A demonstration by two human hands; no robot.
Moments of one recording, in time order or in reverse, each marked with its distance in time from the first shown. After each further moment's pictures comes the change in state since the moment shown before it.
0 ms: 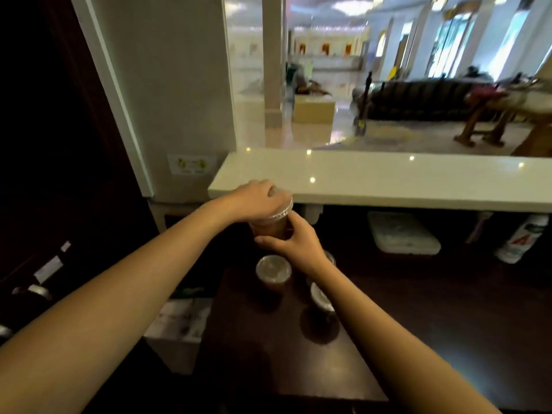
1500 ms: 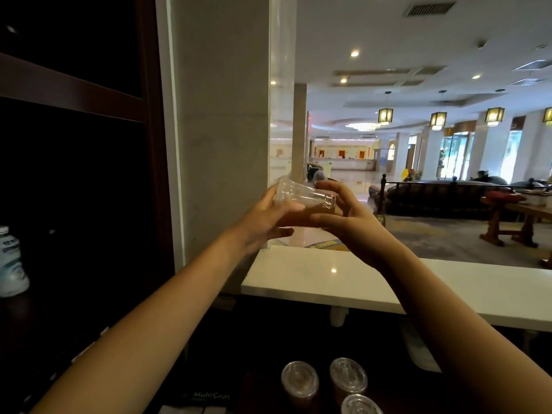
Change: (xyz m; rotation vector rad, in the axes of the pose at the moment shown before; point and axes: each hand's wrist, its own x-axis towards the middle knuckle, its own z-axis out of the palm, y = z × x) left_hand -0.036 0.022 -0.139 -1.034 0.129 0.306; right_hand 0.071 -0.182 -0.102 0.348 -0.138 -0.171
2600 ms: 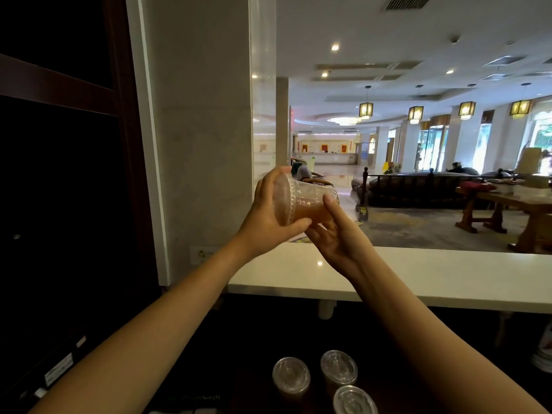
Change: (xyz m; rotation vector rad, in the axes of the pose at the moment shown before) left_hand 0.011 -0.025 0.017 0.394 0.157 0.502; right_hand 0.000 0.037 0.008 0.772 0.192 0.165
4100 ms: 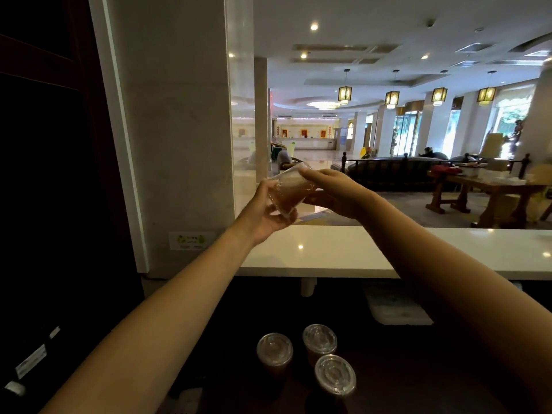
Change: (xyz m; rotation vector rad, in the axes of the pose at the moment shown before) left_hand 0.016 -0.038 0.037 -1.058 -0.017 -0.750; right_hand 0.038 -0.046 -0.022 -0.798 -0.008 0.071
